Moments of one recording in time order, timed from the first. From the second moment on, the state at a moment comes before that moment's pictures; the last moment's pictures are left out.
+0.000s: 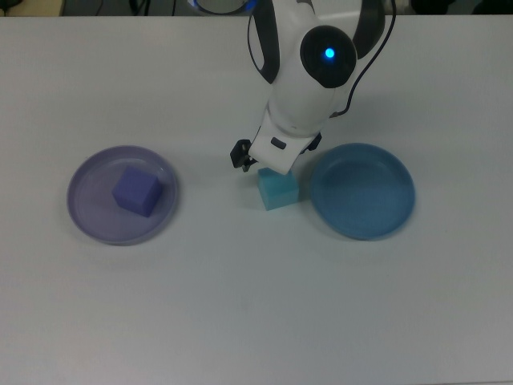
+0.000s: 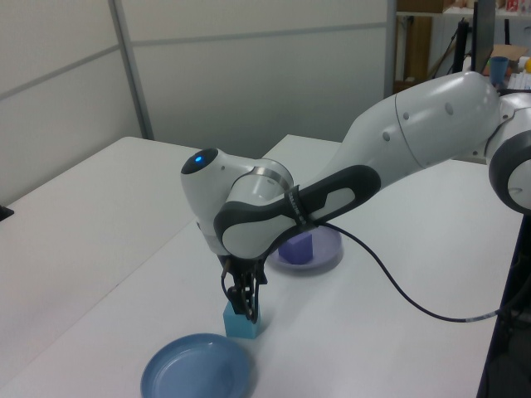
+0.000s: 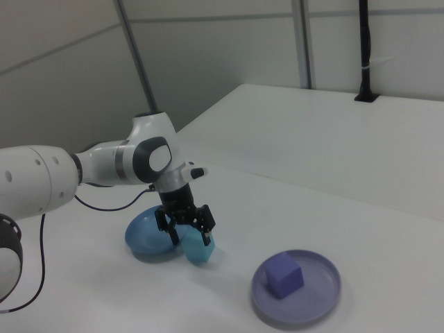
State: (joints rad) arm 0.22 0.44 0.06 -1.62 -0.17 1.90 -0.02
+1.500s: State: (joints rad) arm 0.27 0.34 0.07 -1.59 -0.08 1.93 -0.07
